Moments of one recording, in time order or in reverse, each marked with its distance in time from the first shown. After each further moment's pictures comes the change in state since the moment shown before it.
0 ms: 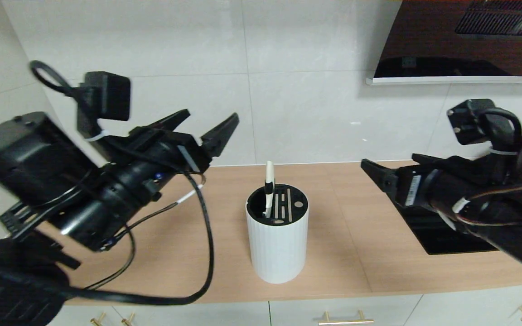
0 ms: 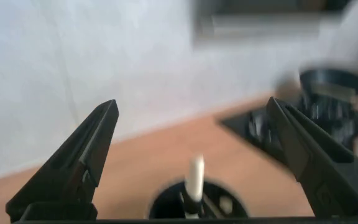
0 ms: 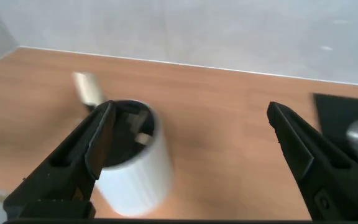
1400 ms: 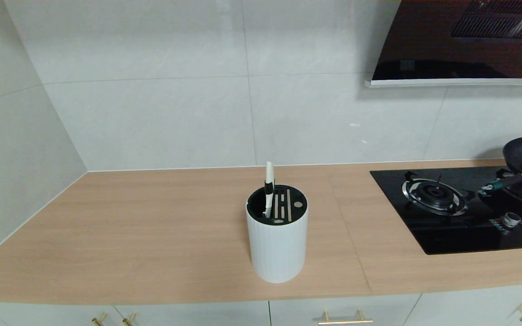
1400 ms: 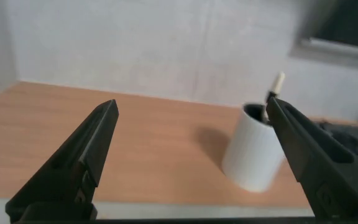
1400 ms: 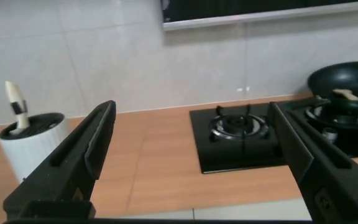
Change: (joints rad) left arm 0.502 -1.562 0.585 1.065 -0.016 -0.089; right arm -0.650 -1.433 0.584 0.516 0.326 -0.027
